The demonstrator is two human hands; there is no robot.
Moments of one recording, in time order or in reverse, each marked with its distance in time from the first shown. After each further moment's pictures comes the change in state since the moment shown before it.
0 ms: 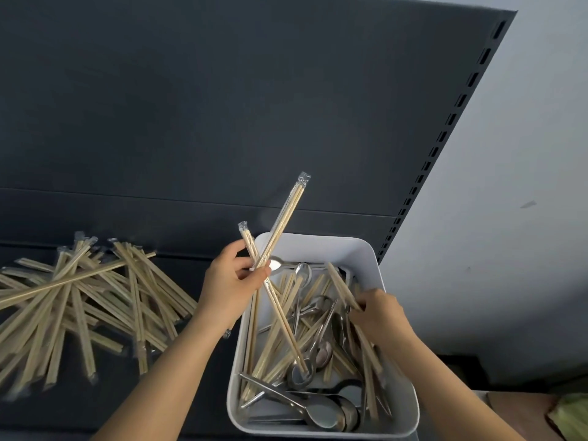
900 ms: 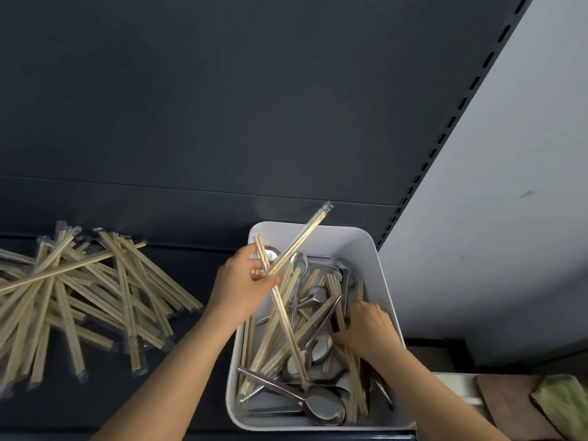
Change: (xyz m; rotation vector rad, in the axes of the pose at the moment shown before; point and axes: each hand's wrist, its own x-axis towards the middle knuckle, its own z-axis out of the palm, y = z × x) left_hand 0.013 -0.024 0.016 0.214 -0.101 -0.061; right_hand -0.011 -0.005 0.027 -0.236 -0.116 -0.001
